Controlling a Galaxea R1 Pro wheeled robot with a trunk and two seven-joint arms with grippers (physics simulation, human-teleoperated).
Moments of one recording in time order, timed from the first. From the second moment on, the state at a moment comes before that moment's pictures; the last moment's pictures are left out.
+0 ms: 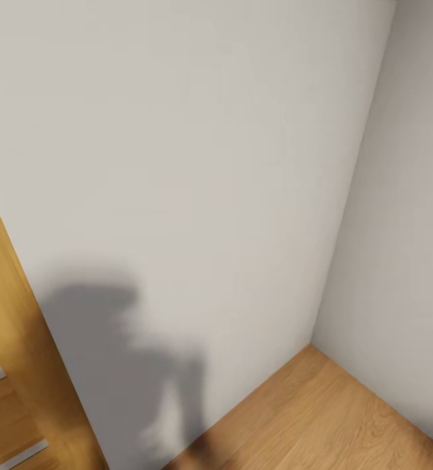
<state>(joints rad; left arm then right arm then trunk) 0.04 -0.03 0.00 -0.35 0.00 -0.02 0.01 -0.01 0.04 -0.01 -0.36 -0.01 -0.13 -0.06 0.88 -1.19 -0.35</state>
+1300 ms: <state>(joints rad) 0.04 0.02 0.27 -0.22 0.06 -0.65 0.00 -0.07 0.05 0.00 -0.23 0.04 -0.84 -0.27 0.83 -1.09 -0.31</state>
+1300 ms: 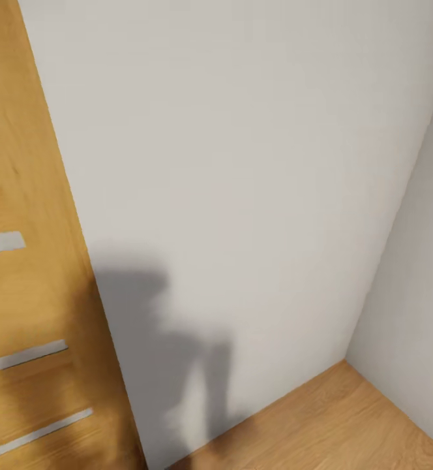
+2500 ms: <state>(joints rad) 0.04 0.02 0.27 -0.11 0.06 -0.96 0.00 -0.07 0.07 0.00 -0.21 0.05 -0.93 -0.29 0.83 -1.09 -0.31</state>
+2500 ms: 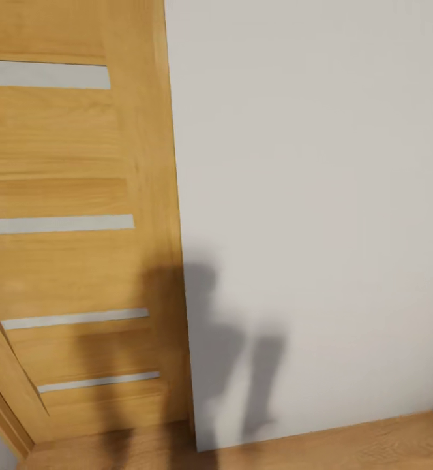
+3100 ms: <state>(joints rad) 0.04 0.01 0.27 -0.11 0.07 -0.96 0.00 -0.07 0.06 0.00 -0.19 0.05 -0.94 -0.29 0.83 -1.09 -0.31</state>
